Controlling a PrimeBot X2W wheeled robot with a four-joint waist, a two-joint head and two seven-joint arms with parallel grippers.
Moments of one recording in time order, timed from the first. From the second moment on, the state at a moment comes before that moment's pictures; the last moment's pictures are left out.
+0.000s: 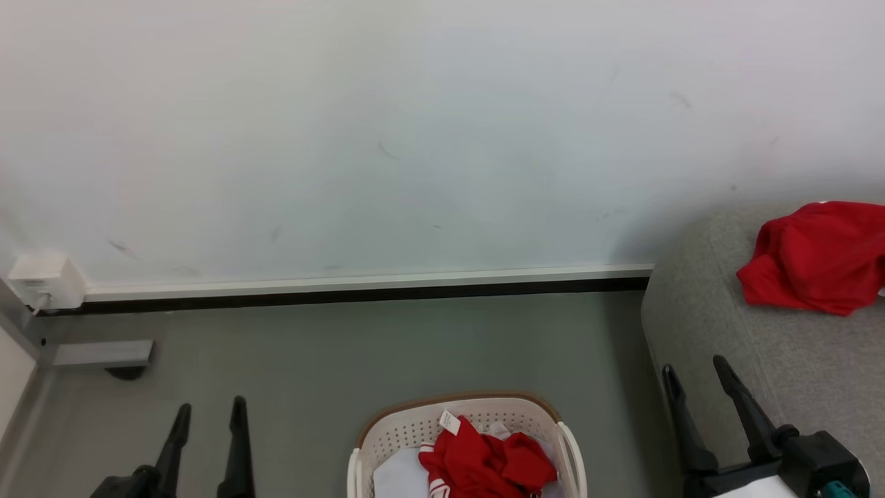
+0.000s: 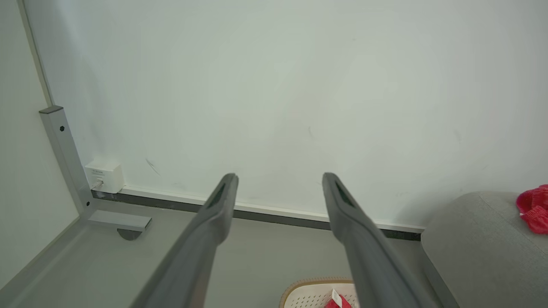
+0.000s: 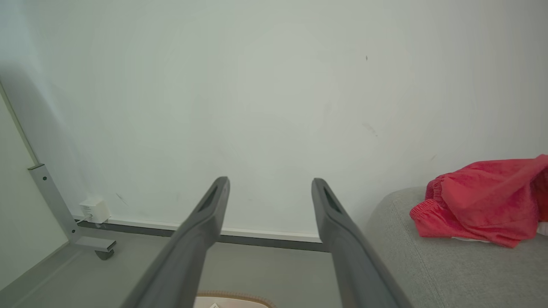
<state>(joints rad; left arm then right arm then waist) 0.03 0.05 0.08 0.16 -0.19 -0.07 -0.26 -0.07 -0.10 0.17 0.20 0.29 0.13 -0.26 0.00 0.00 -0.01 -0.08</state>
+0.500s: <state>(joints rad) -0.13 0.05 -0.01 0.18 -0.19 -0.11 -0.26 -0.25 -0.12 0.18 0.18 0.31 0.13 -0.26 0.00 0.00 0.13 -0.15</state>
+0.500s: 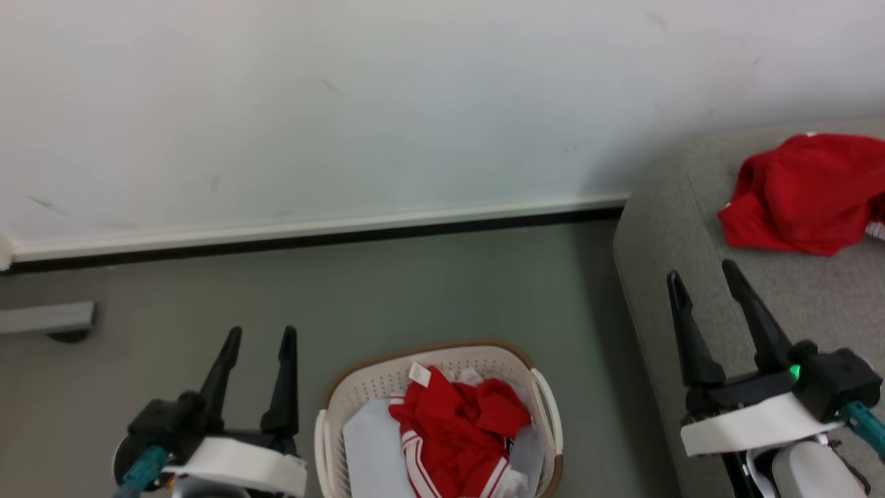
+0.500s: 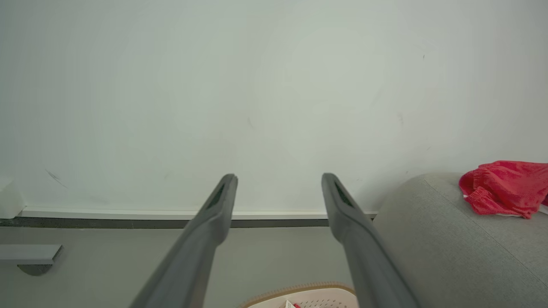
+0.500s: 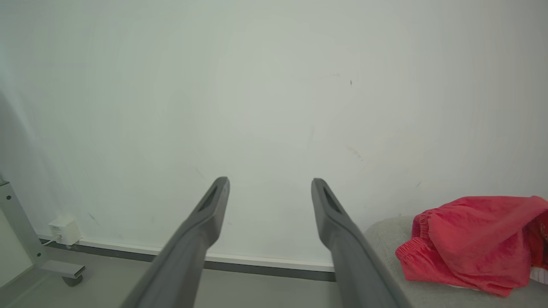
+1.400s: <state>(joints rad) -0.61 0.15 -0.29 0.71 -0.20 -0.13 -0.20 -0.57 -0.07 0.12 0.06 0.32 0.13 -0.26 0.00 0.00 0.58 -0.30</state>
